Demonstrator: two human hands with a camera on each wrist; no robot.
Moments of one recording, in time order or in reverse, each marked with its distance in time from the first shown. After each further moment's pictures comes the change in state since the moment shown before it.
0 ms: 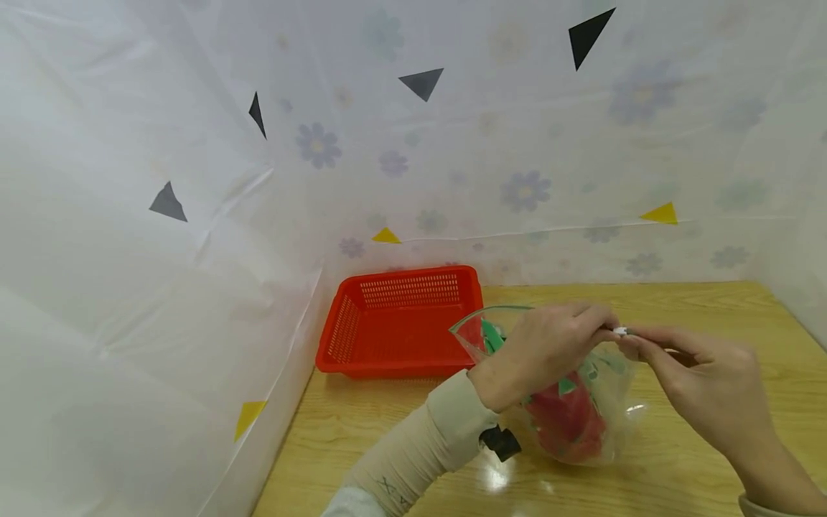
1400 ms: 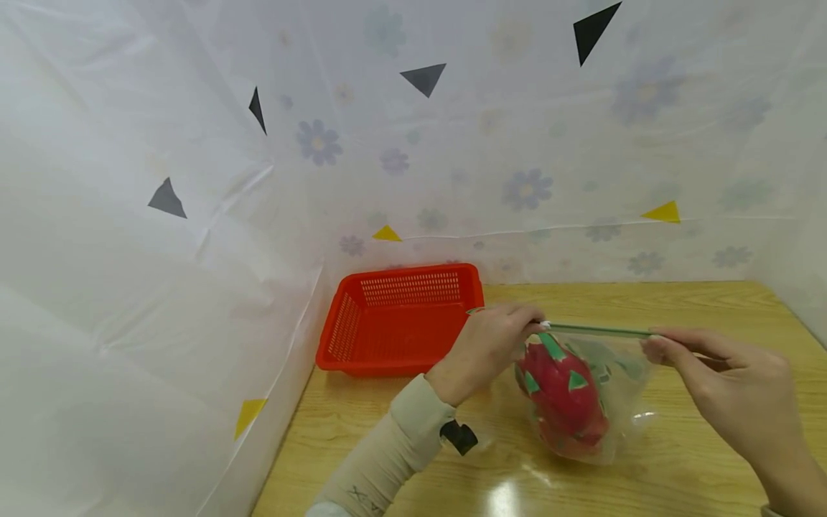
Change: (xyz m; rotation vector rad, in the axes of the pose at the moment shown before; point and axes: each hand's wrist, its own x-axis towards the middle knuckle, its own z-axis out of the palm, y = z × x) left_hand -0.056 -0.043 0.008 0.084 0.000 -0.188; right_hand -0.009 0.004 -0.010 -0.048 0.032 0.151
